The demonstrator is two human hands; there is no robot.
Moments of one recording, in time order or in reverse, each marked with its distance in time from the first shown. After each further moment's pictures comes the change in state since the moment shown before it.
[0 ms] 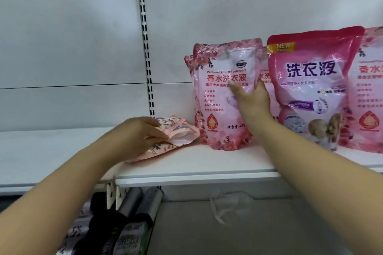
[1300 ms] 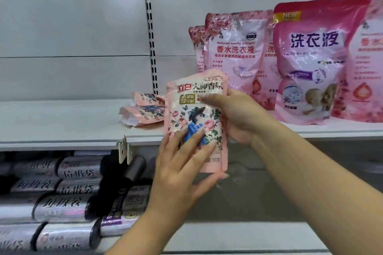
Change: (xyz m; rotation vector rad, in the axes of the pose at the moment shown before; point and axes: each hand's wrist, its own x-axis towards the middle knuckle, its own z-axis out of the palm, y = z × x) left_hand -0.090 0.092 0.095 -0.175 0.791 0.266; right_hand -0.101 -0.030 0.005 0.254 -0.540 0.509
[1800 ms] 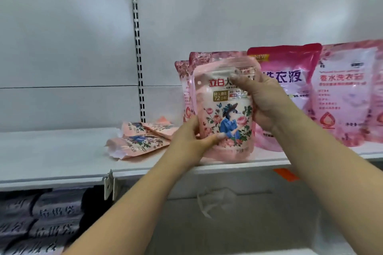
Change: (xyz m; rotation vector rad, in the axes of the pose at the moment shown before) left_hand 0.113 0.003 0.017 -0.715 -0.448 -0.720; right_hand 0.004 -0.063 -0.055 0.220 0.058 -0.382
